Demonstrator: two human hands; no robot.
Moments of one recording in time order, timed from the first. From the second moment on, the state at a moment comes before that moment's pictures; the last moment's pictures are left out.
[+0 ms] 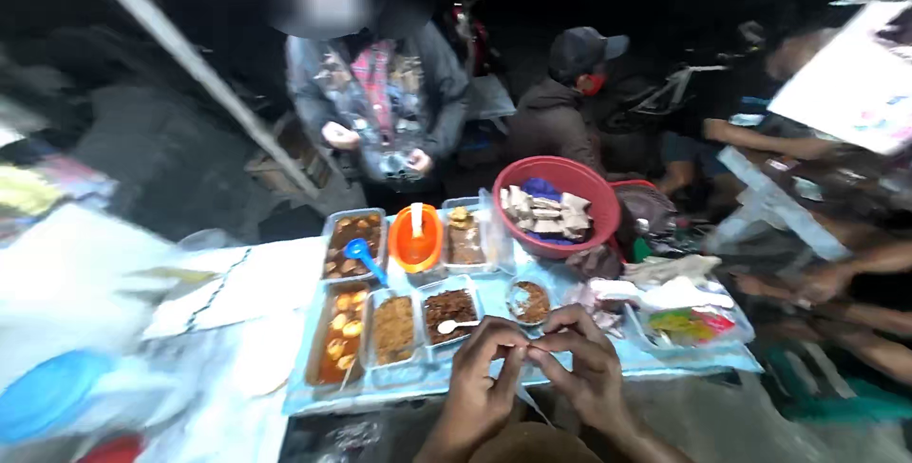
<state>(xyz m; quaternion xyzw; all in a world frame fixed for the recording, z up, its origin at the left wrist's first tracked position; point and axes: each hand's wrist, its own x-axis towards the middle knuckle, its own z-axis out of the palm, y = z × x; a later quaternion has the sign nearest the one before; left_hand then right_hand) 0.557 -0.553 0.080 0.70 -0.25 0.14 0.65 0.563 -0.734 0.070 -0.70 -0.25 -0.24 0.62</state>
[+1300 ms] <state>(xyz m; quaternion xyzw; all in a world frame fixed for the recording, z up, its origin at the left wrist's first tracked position) 0.412 -0.338 0.098 0.70 -0.08 0.25 0.66 0.587 -0.482 0.098 -0.45 -0.60 0.26 0.61</state>
